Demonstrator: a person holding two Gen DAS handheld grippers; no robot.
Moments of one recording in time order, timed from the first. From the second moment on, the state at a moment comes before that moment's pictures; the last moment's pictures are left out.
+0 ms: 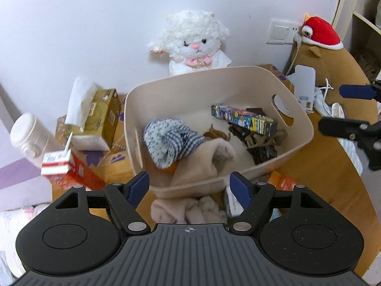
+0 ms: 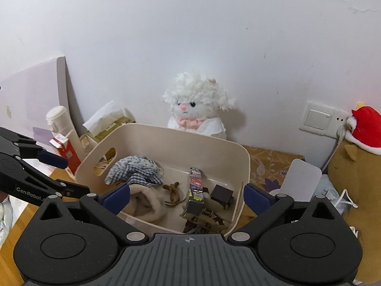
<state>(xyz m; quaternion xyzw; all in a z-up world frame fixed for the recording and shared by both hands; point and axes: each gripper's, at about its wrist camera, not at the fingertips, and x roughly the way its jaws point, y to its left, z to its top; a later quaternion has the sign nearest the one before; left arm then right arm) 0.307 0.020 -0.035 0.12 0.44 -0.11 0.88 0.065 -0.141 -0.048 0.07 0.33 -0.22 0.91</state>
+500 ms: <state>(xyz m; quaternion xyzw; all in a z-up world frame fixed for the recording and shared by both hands) 0.248 0.052 -0.058 0.13 0.48 -0.12 0.86 0.010 -0.108 -0.068 0.09 0.36 -0.22 0.90</state>
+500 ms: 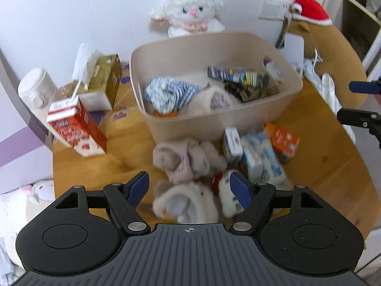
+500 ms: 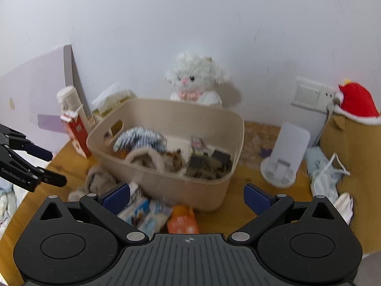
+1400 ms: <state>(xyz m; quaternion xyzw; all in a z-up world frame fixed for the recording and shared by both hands) 0.215 0.066 -0.156 0.11 0.57 -0.10 0.81 -0.030 -0.090 -0.171 0.07 0.44 -0.21 0.87</state>
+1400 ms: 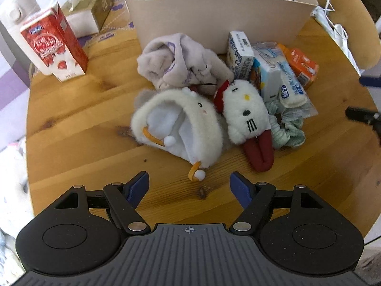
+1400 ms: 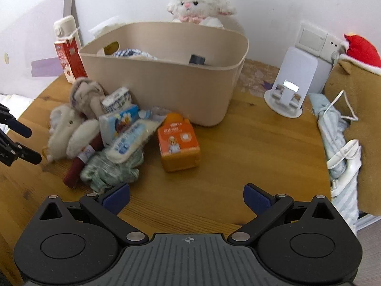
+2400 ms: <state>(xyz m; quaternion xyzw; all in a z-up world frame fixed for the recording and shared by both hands) 0.253 0.064 -0.188 0.08 0.55 -0.06 0.83 0.034 -0.112 -0.219 -0.03 0.43 -0.18 0.88</state>
